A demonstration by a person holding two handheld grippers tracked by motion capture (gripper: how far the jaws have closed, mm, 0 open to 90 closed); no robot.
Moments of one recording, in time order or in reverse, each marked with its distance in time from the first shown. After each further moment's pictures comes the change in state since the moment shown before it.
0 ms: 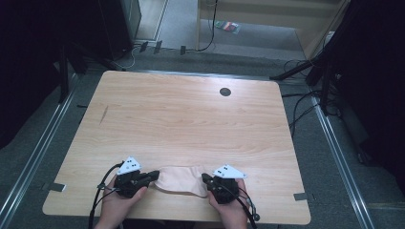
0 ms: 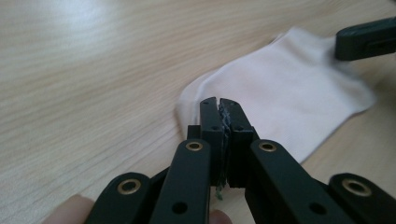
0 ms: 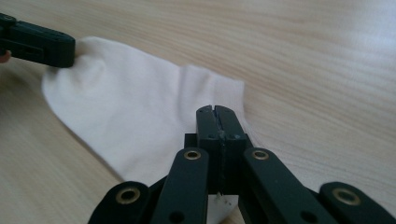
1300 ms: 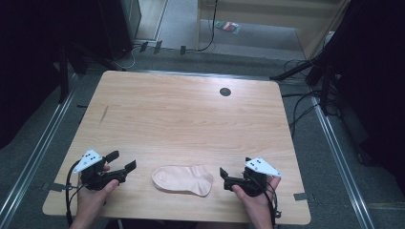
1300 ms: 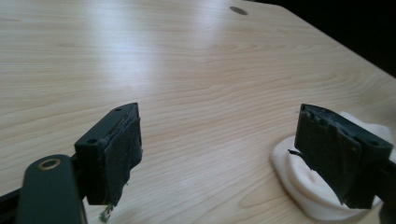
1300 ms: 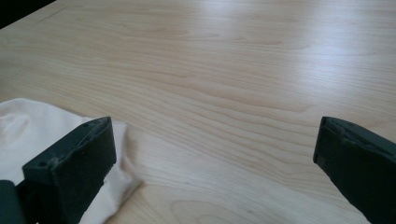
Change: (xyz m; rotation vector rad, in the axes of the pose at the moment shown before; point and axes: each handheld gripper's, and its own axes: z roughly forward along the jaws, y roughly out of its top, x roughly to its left) left arm 0.060 -0.006 -0.060 -0.301 0.127 -0.088; right arm -0.062 0.007 -0.043 -0.182 -0.140 0.051
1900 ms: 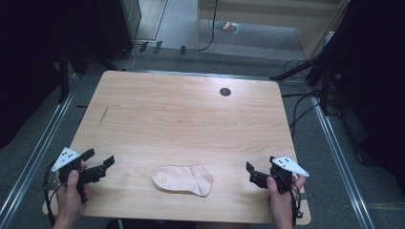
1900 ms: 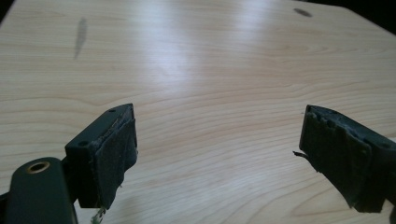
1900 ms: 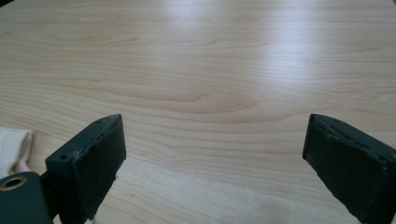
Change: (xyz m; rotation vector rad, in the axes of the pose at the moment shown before) left arm 0.051 -0.006 -0.023 -0.007 0.169 -0.038; right arm -0.067 -0.007 -0.021 -0.026 -0.128 0.075
